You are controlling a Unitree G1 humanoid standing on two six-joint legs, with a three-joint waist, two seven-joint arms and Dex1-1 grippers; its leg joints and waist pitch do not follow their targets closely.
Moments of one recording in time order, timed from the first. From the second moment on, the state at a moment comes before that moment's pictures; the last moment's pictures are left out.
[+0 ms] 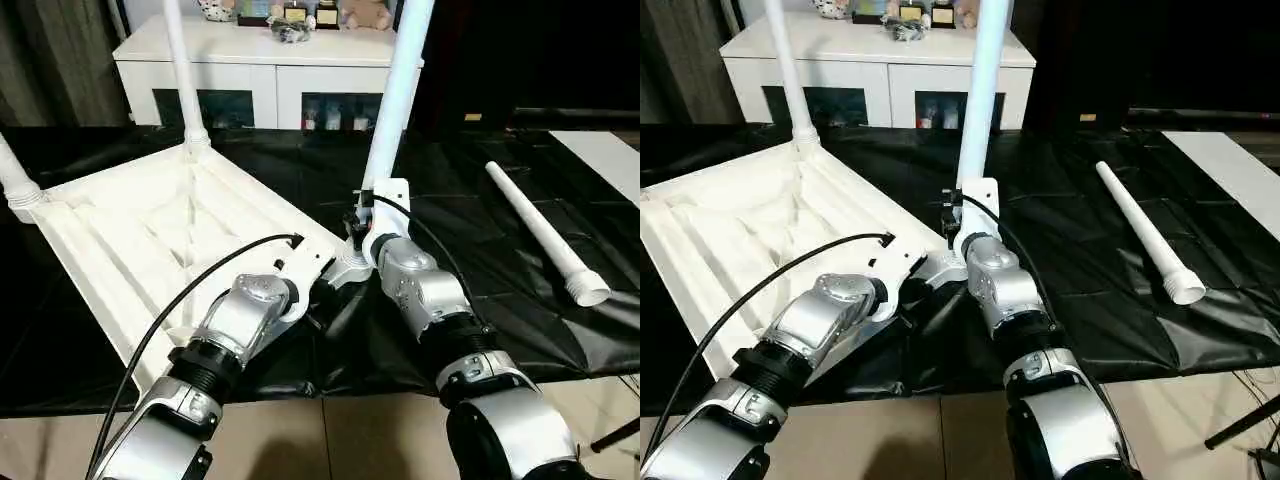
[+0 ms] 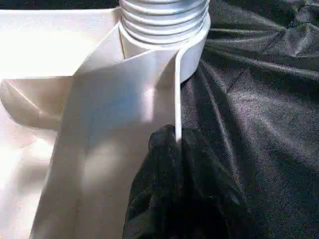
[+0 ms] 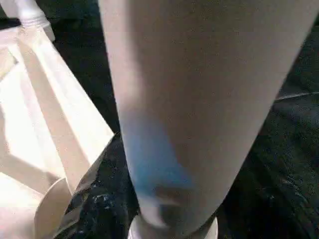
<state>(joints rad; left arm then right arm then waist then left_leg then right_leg) -0.62 0.13 -0.29 0.56 0.02 0.55 -0.52 -0.78 0.06 -0.03 0.83 0.13 0.24 -0.01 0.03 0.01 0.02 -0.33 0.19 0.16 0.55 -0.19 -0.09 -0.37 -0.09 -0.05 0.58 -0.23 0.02</state>
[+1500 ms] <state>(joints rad) -0.45 0.46 -0.39 0.23 -0.04 0.30 -1.09 -0.45 -0.46 0.25 0.30 0.18 0.29 1.08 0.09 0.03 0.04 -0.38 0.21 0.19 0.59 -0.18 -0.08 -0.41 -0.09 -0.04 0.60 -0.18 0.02</state>
